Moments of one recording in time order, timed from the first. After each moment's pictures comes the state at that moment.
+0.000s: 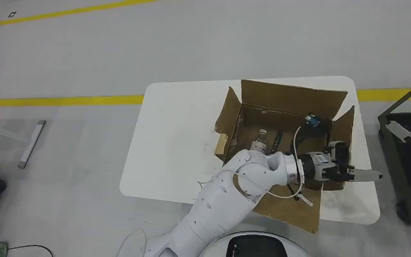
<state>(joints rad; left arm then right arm) 0.68 -1.70 -0.65 -1.27 0.26 -0.45 -0.60 -1.78 -1.03 2.21 -2.02 -0.21 -0.20 0.58</state>
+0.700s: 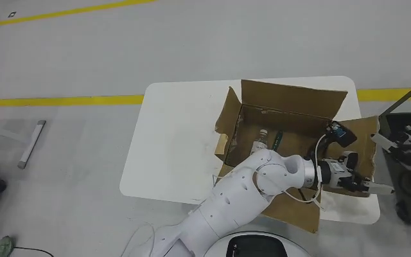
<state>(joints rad) 0.59 -1.77 -0.55 -1.09 0.31 -0.48 -0.58 -1.80 -1.03 2.15 -2.02 -0.23 -0.20 0.66</state>
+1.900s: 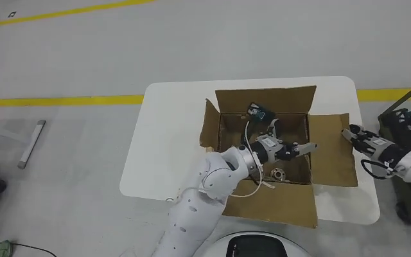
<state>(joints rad) 0.94 -1.60 -1.00 -1.61 0.77 -0.29 -0.63 -1.46 -1.00 1.87 -1.73 -0.47 -0.40 0.71</state>
